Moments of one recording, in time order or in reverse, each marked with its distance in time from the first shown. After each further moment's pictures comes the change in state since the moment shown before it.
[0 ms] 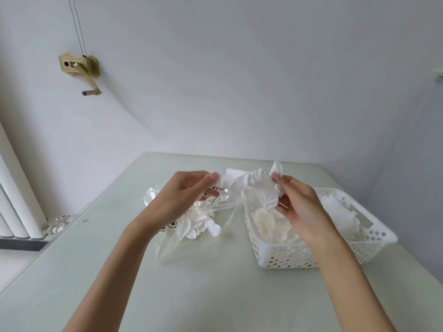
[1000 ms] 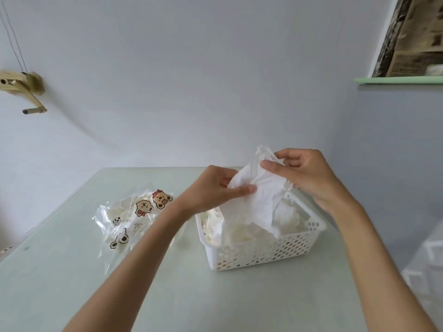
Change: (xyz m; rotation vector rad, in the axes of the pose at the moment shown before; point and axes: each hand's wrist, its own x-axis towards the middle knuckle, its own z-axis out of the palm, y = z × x) left_hand 0.054 0.059 0.112 0.073 -0.240 0.094; right_hand -0.019 -0.089 -0.092 -0.527 -0.011 -0.344
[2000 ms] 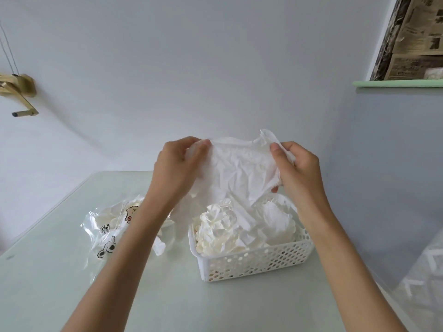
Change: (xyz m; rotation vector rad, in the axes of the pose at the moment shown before) left_hand 0.005 0.014 -0.024 0.090 0.594 0.059; right_hand 0.009 0.006 0.019 0.040 0.350 -0.085
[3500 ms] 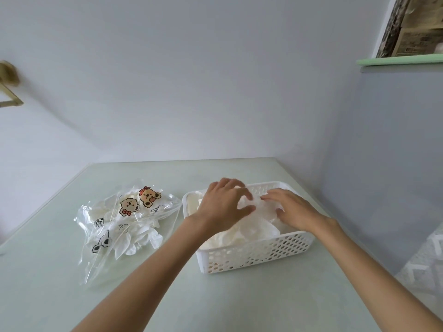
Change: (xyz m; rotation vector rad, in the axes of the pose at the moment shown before) left_hand -0.015 -0.072 0.092 0.741 -0.636 0.303; right_hand 0.016 0.156 -0.027 -0.957 -0.684 0.011
